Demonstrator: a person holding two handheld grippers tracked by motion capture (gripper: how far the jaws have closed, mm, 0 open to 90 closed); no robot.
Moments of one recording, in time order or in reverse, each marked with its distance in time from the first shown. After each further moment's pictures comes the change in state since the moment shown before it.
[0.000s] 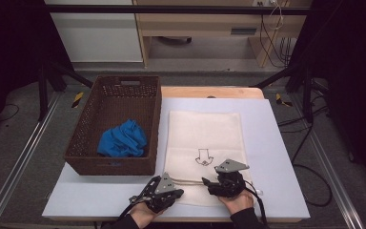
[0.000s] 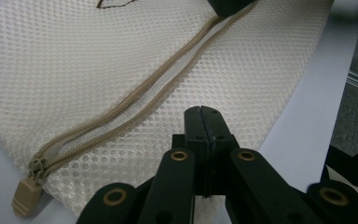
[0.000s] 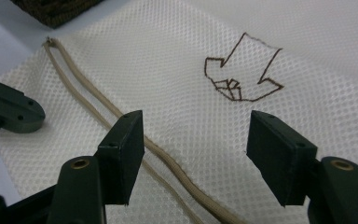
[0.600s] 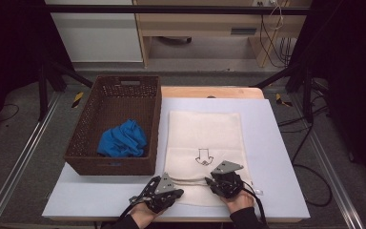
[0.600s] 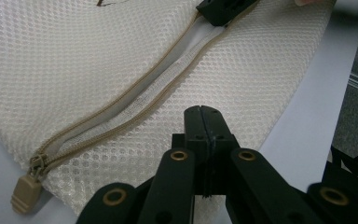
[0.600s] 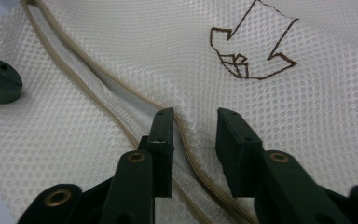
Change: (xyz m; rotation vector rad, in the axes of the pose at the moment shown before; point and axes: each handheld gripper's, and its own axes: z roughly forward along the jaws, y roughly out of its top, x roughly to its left) left arm -0.001 -0.001 0.000 -0.002 0.003 -0.011; right arm 0.001 -0.004 0.008 0.080 -0.013 -0.061
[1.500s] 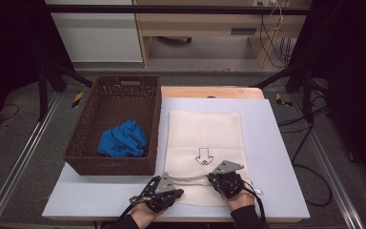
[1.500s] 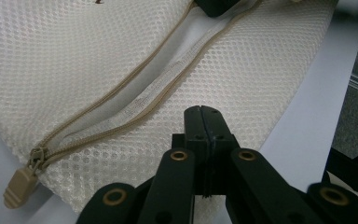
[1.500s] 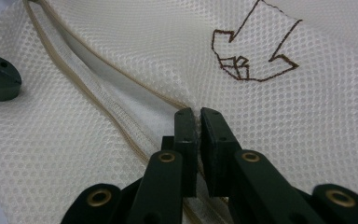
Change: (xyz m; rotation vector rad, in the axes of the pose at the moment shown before) left arm 0.000 0.001 0.000 0.004 0.003 -0.008; right arm -0.004 0.000 0.001 -0.018 0.004 -0.025
